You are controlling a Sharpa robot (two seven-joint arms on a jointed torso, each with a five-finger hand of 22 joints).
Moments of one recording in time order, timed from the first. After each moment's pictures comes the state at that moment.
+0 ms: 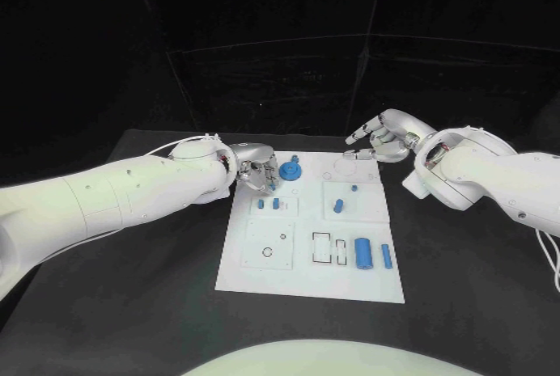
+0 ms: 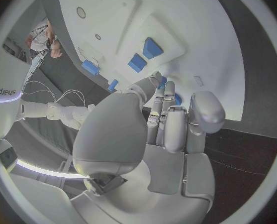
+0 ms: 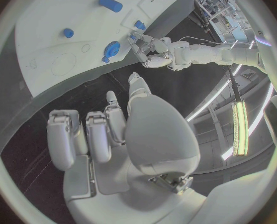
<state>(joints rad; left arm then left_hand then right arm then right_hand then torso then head) 1.25 -0.61 -0.12 1.18 -1.37 -0.07 0.06 1.39 -0.11 0.44 -0.06 0.05 1.12 0.13 0.11 0.13 1.17 0.07 0.19 0.07 1.47 -0.01 1.37 1.15 0.12 1.42 0.08 1.13 1.10 1.32 -0.83 -0.08 1.48 -1.02 -0.33 -0.07 1.42 -0.04 -0.14 0.23 0.32 0.92 0.16 0.08 0.07 1.42 0.08 1.33 1.31 1.47 0.01 1.56 1.31 0.01 1.47 0.12 1.54 1.31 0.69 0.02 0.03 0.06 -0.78</state>
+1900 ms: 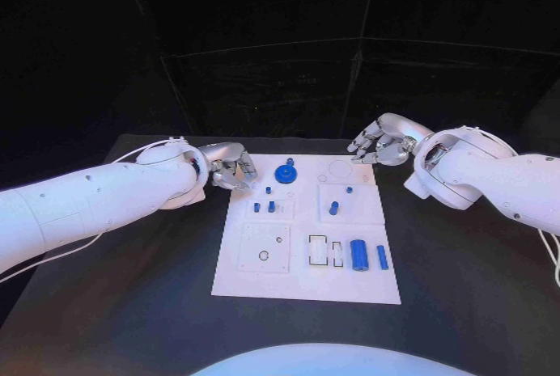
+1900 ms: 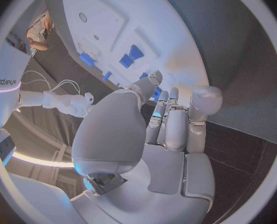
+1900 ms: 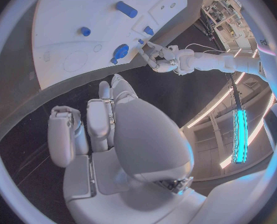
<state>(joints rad) 1.25 -0.72 -0.12 1.21 -1.25 -0.13 0.07 1.35 -0.15 0.45 -0.07 0.05 0.96 0.18 0.07 0.07 1.03 0.12 0.07 0.06 1.47 0.02 1.36 1.08 0.12 1.37 0.12 0.99 0.97 1.32 -0.84 -0.08 1.46 -1.13 -0.30 -0.09 1.64 -0.02 -0.05 0.19 0.28 1.03 0.14 0.12 0.08 1.03 0.07 0.37 0.54 1.45 -0.01 1.17 1.15 0.02 1.47 0.10 1.47 1.31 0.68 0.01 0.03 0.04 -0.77</state>
